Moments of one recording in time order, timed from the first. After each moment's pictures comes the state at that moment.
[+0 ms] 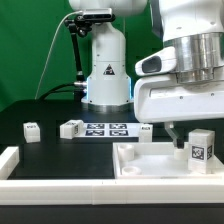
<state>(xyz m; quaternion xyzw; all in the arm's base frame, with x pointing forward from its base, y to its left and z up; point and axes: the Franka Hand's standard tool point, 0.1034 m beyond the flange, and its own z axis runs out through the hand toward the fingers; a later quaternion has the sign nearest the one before) 0.625 0.117 0.071 -0.97 0.21 -0.06 0.08</state>
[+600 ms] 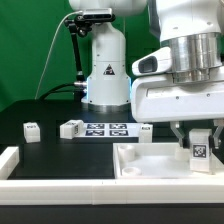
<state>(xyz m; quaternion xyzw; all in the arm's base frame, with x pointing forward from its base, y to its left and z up) 0.626 0.112 0.071 -0.97 0.23 -0.06 0.07</state>
